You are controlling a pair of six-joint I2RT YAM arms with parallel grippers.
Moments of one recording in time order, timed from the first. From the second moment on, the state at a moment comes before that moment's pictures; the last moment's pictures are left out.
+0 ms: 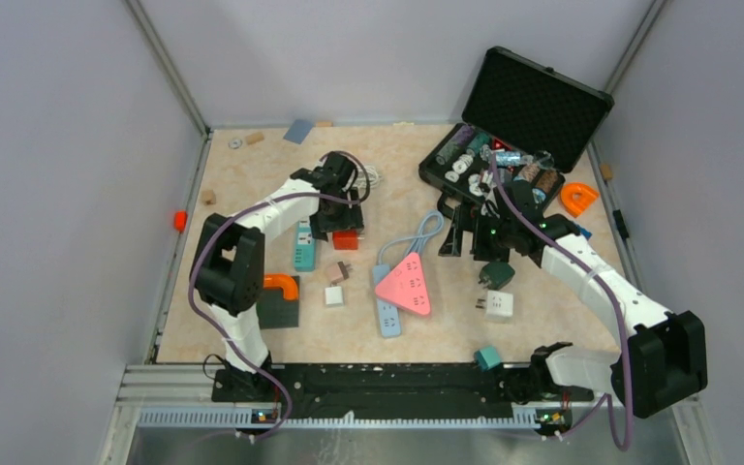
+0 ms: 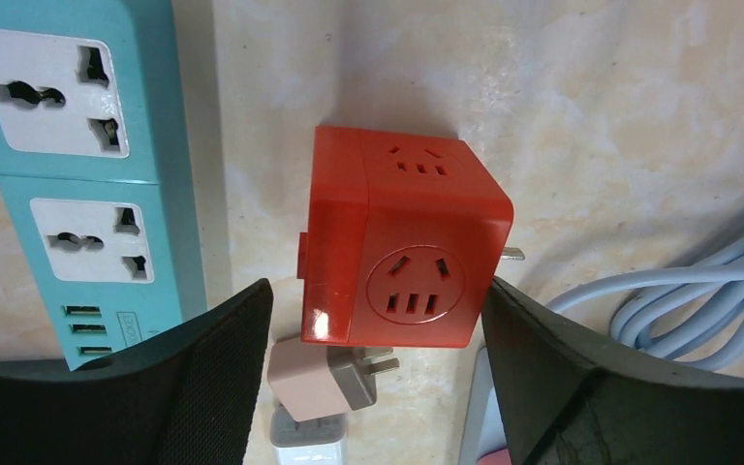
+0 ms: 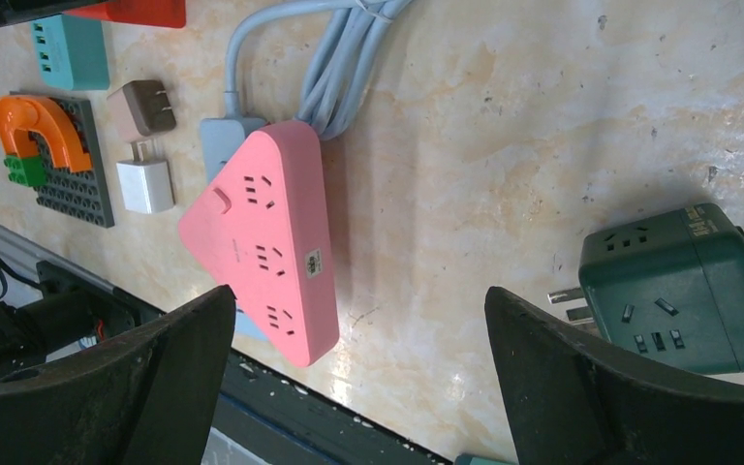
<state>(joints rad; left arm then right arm) -0.46 1.85 1.39 -0.75 -0.09 -0.60 0.39 1.21 0.92 -0.62 -0.27 0.48</state>
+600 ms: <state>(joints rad) -0.44 1.85 1.36 -0.69 0.01 -0.55 0.39 1.23 0.94 -0.63 -0.28 0.48</state>
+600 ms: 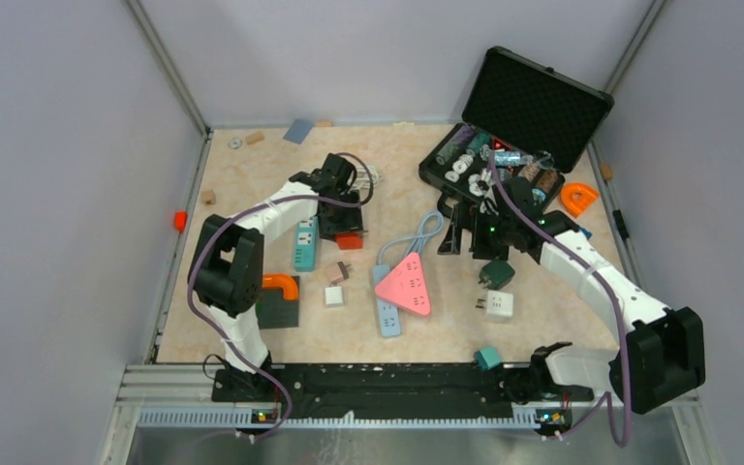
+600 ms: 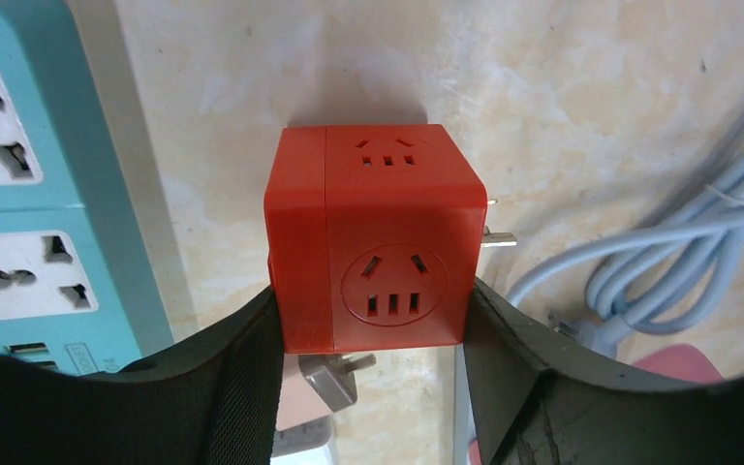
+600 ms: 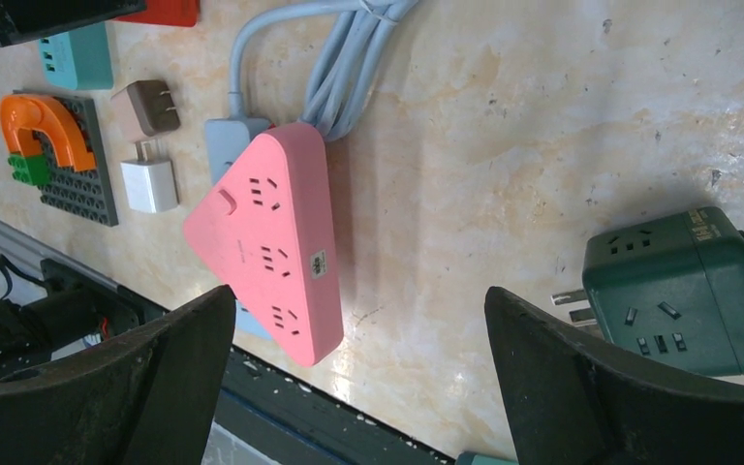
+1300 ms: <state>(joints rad) -0.44 1.11 1.00 -0.24 0.48 -0.40 0.36 1.14 0.98 -0.57 -0.42 0.49</state>
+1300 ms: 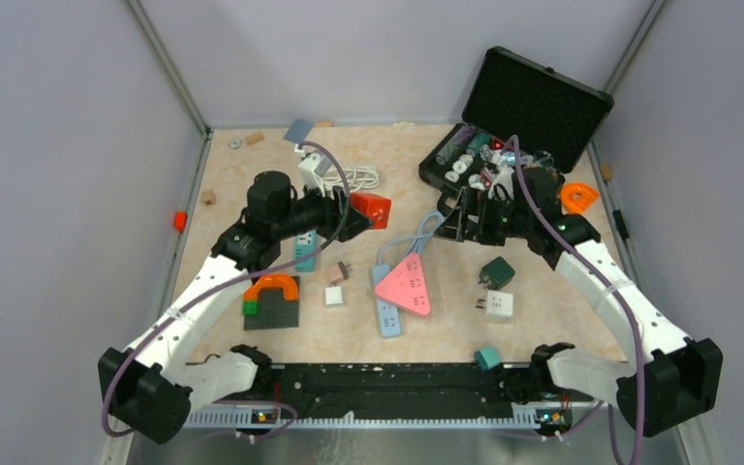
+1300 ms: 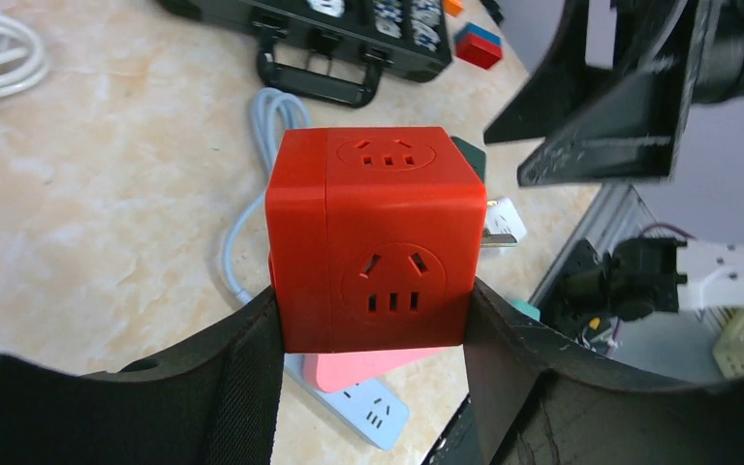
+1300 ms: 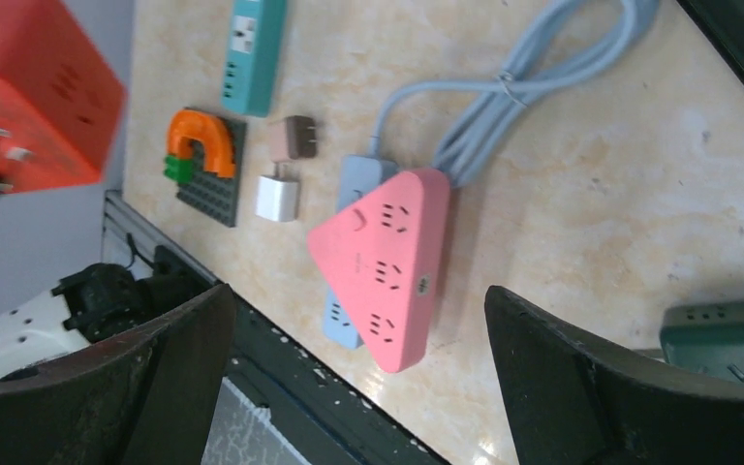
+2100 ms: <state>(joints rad) -0.59 0.81 0.84 -0.26 0.86 0.47 0.36 0.90 0.77 -0.04 -0.87 0.55</state>
